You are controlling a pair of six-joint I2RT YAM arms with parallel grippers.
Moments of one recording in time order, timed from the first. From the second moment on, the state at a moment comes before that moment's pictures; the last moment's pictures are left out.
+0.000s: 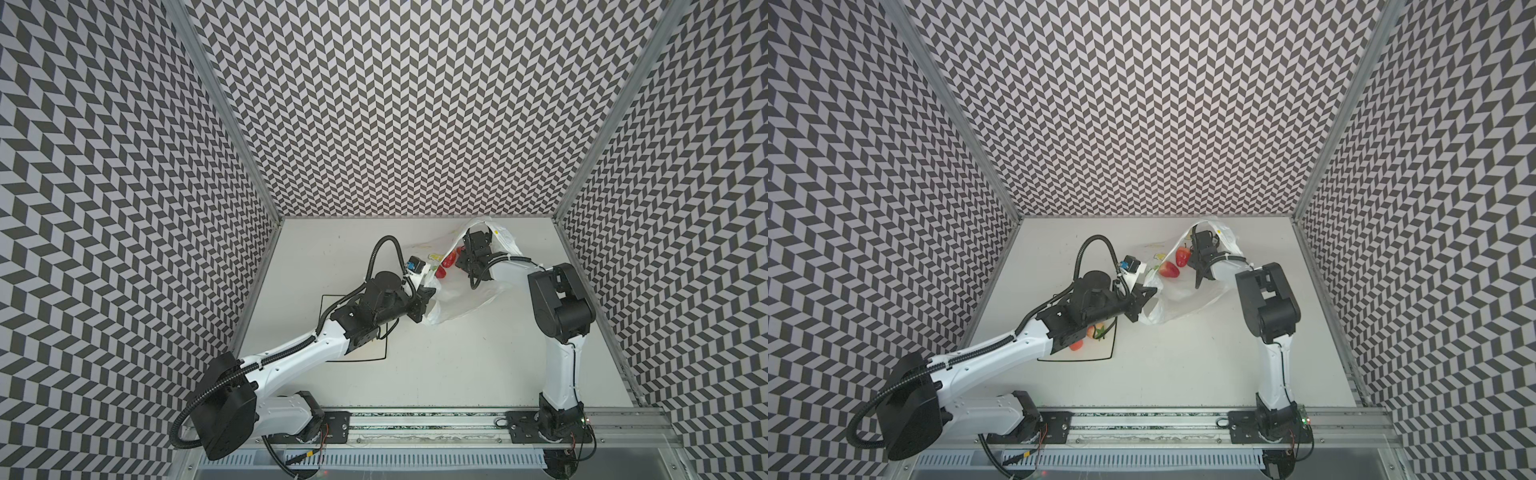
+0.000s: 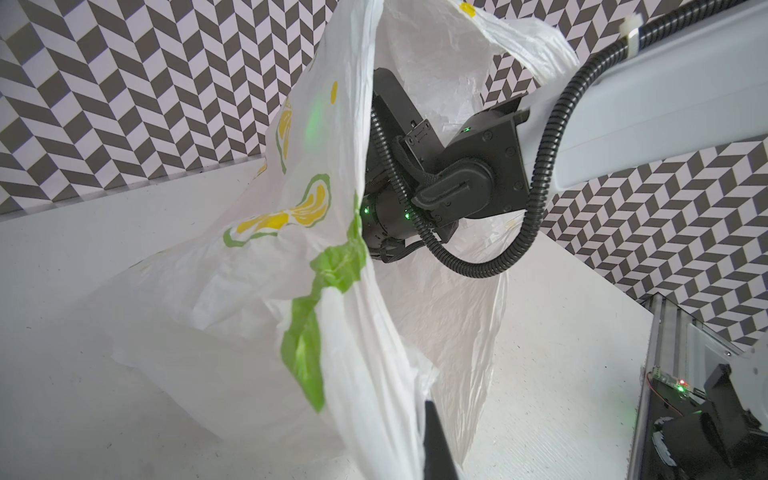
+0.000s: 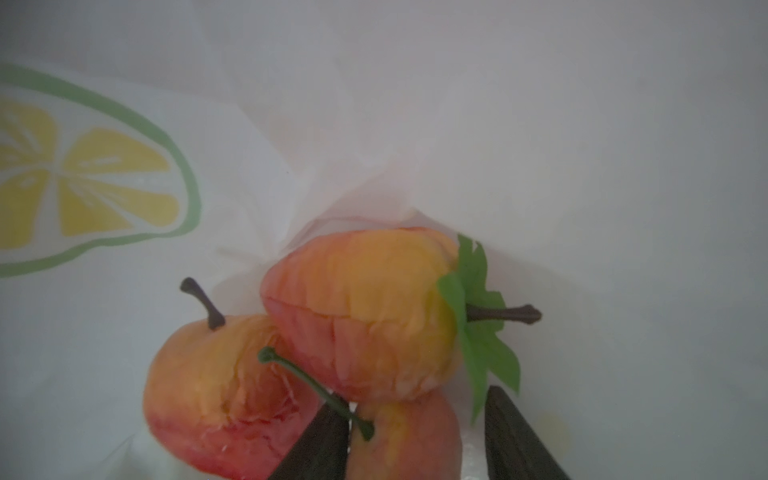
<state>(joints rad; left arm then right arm) -0.83 1.27 0.83 0.09 0.14 -0.21 0.33 2.08 1.37 -0.19 0.21 0.84</state>
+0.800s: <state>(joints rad) -0.82 1.33 0.87 0.07 0.01 -0.27 0.36 1.57 0.93 -0.16 -0.02 0.73</state>
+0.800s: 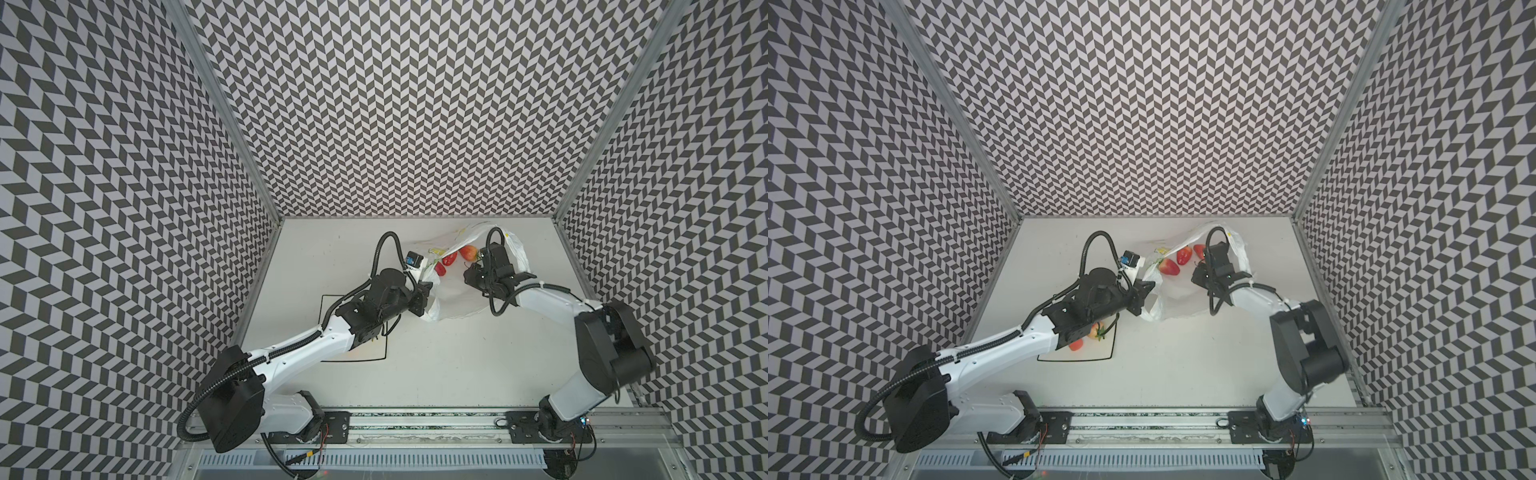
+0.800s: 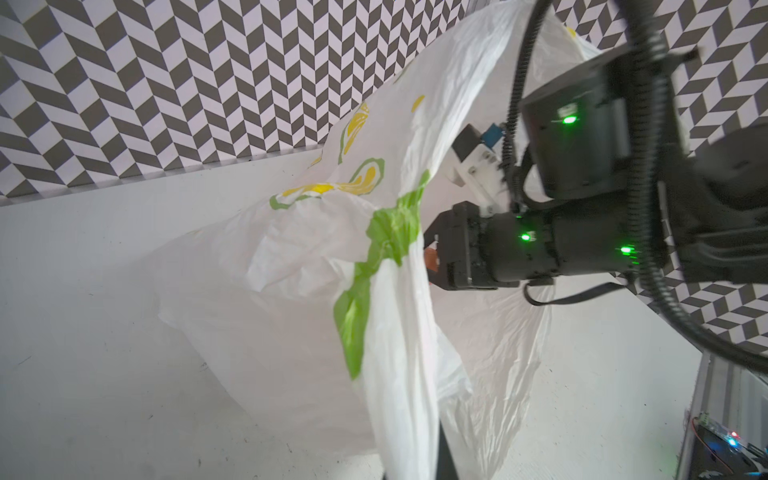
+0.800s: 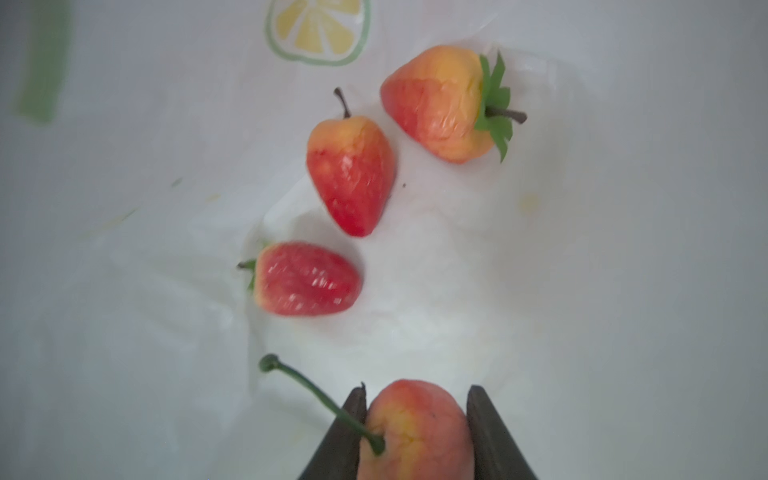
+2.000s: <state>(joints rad) -0.73 1.02 0.99 -0.13 -0.17 -0.41 1.09 1.02 0.73 -0.28 -0.14 0.27</state>
